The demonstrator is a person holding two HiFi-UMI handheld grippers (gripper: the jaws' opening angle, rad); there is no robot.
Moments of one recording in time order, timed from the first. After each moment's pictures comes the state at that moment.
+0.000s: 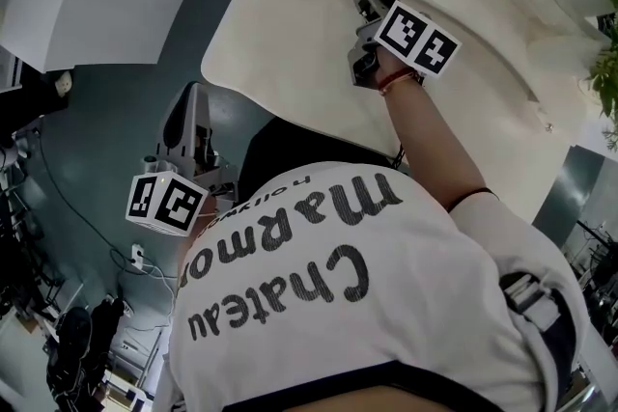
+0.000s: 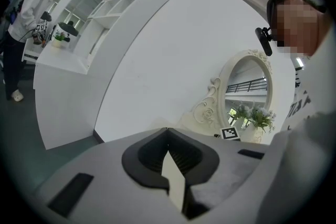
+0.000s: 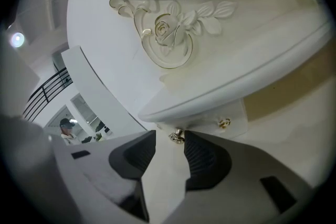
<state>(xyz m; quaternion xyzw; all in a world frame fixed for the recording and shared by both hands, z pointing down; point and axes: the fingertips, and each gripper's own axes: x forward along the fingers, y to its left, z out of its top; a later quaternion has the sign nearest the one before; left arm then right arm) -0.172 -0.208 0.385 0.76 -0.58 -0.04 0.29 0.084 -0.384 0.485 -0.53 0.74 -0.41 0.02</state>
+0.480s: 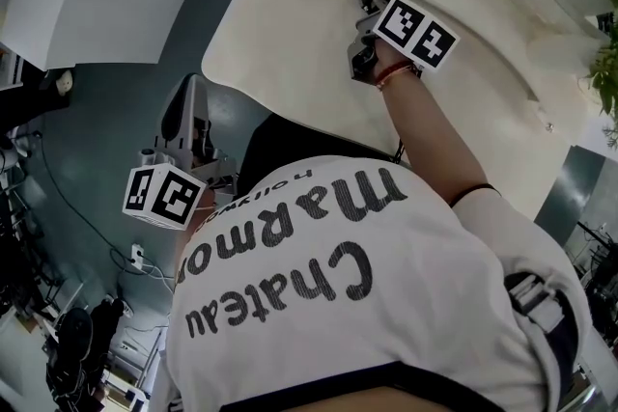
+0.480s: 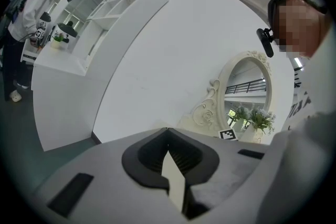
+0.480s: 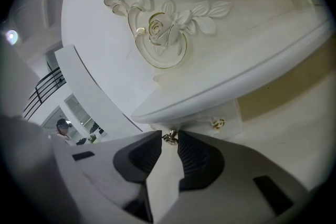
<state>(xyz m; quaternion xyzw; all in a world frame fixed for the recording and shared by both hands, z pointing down) -0.171 -0.216 0.379 0.76 -0.58 -0.05 0.28 0.092 -0.388 0.491 -0.55 0.72 -0.42 0.01</state>
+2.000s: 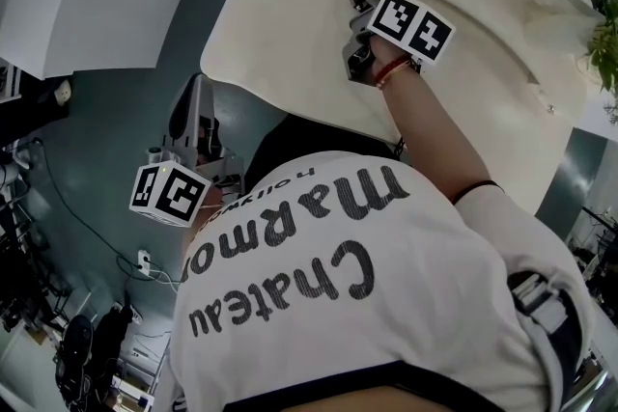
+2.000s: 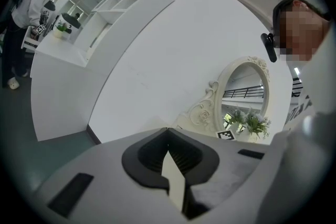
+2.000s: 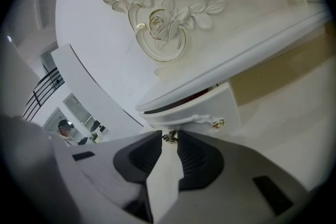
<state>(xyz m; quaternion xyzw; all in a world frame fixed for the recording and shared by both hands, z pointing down) -0.166 -0.207 0.390 0.77 -0.56 -0.07 0.31 0.082 -0.367 0.495 -0.54 0.71 -0.45 -0.01</state>
